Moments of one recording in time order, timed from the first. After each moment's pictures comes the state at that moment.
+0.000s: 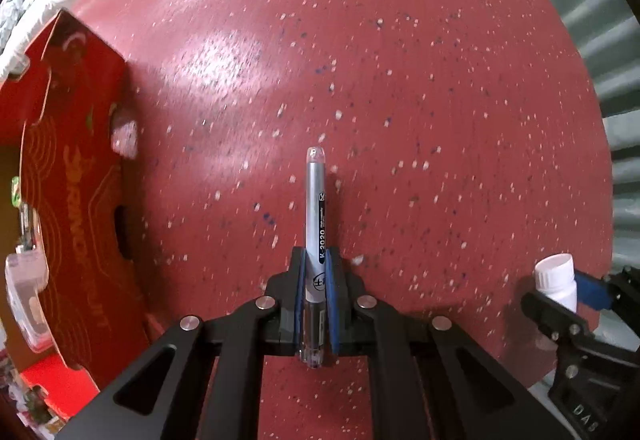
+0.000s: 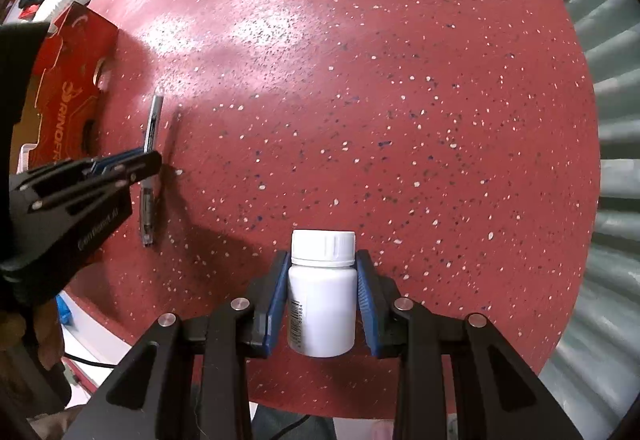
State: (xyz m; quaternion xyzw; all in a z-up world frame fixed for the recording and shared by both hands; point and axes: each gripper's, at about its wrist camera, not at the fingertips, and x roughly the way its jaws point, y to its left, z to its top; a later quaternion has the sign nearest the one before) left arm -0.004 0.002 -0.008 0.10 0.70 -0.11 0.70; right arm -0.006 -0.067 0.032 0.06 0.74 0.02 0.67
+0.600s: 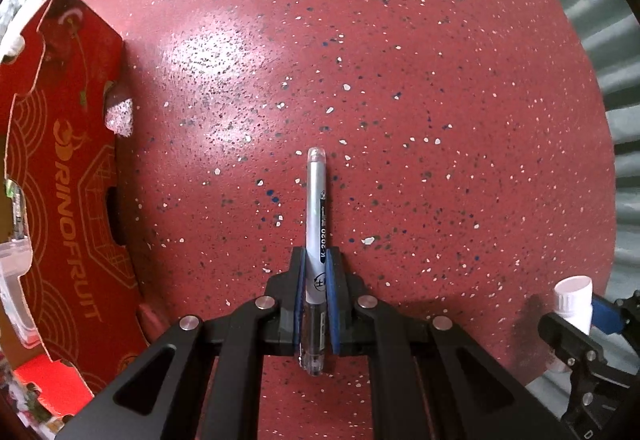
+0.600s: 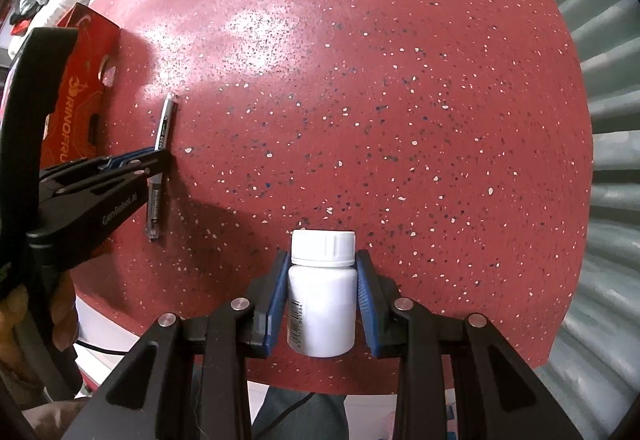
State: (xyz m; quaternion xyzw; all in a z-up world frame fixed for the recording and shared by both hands) left arm -0.006 0.016 -0.009 0.09 0.71 -0.12 0.69; right arm -0.046 -0.067 0.041 0.09 0.74 0.00 0.67
